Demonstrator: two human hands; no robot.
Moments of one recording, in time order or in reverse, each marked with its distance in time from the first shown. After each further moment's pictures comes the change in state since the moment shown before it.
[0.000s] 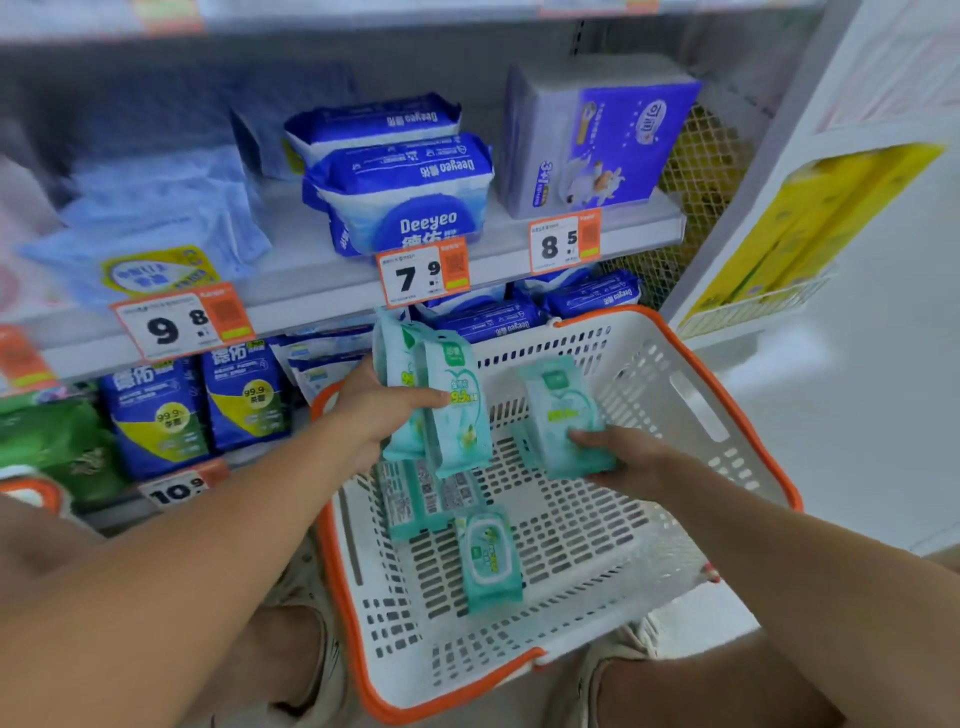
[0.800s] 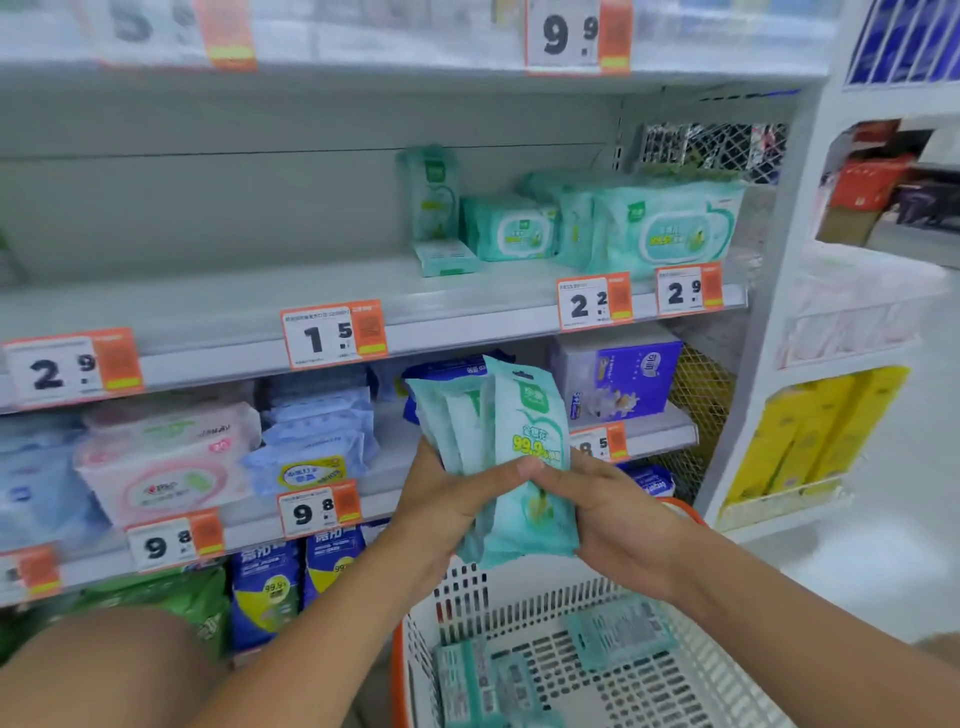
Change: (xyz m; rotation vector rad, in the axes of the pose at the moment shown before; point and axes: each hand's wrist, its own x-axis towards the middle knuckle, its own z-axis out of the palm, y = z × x) left_hand -0.144 0.125 0.007 -0.200 -0.209 0.504; right_hand -0.204 -0.105 0.166 -0.069 -0.596 -0.610
